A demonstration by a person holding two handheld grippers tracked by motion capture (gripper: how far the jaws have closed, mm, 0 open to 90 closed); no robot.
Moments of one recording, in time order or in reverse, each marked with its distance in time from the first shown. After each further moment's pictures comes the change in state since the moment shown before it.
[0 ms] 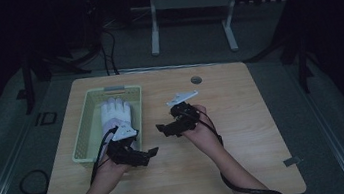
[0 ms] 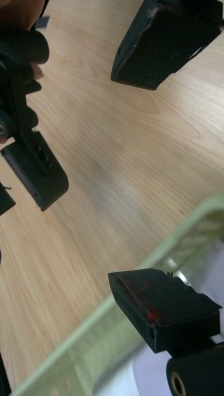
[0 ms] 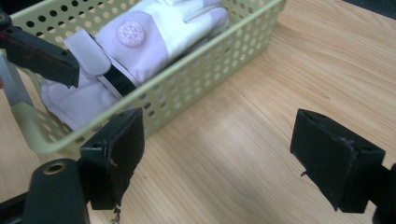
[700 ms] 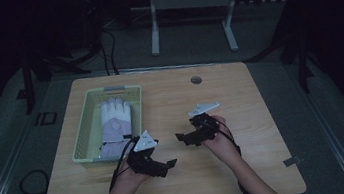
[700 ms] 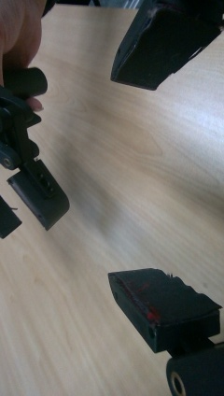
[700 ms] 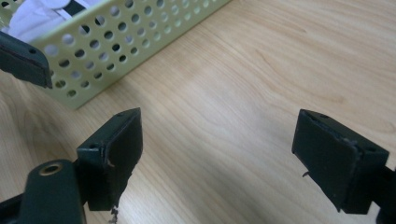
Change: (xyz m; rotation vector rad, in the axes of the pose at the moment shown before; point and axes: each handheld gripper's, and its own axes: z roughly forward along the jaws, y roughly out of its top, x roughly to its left) left arm -0.036 -0.016 0.042 0.016 -0.101 0.040; right arm -0.031 -0.066 -0.013 0.017 -0.003 0.054
